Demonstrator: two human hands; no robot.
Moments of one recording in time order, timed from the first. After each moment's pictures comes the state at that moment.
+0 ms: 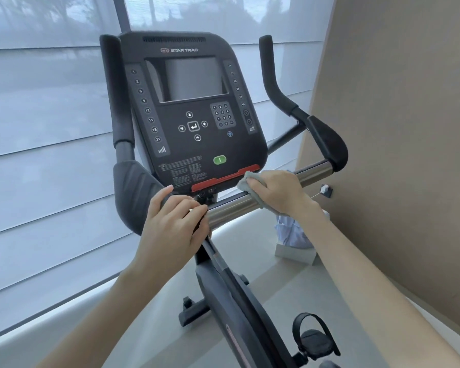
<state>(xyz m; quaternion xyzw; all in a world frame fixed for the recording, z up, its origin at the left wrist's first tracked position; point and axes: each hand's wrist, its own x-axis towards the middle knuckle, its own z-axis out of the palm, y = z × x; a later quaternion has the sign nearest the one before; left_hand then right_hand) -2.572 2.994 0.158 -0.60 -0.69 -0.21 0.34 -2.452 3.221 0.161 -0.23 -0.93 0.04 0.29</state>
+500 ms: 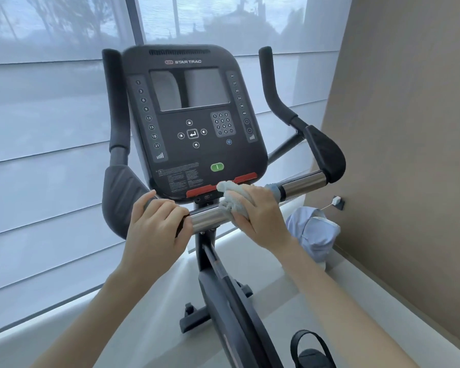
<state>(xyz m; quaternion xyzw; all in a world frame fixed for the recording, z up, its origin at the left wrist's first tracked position) -2.558 3.007 0.154 -0.53 -0.73 -0.21 0.38 -2.445 3.213 0.115 -0.06 -0.87 0.00 0.49</state>
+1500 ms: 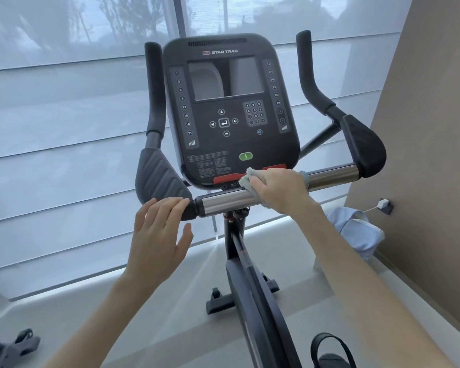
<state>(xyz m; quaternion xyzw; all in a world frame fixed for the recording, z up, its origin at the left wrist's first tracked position) -2.529 2.966 0.130 -0.46 -0.79 -0.17 0.37 -2.458 3.225 0.156 -0.18 -0.94 0.01 0.30</state>
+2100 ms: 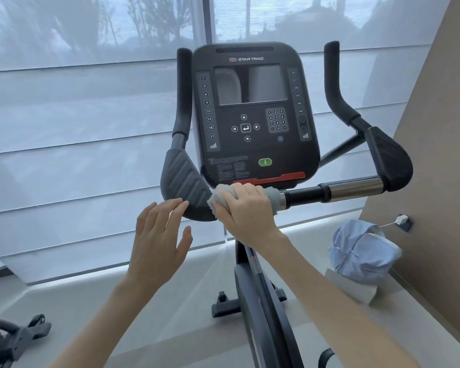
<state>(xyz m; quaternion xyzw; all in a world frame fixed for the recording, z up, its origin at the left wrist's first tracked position) -2.540 2.936 0.124 -0.41 -0.81 -0.17 0.39 -2.487 3.128 0.139 -0.04 -0.91 -0.01 0.42</state>
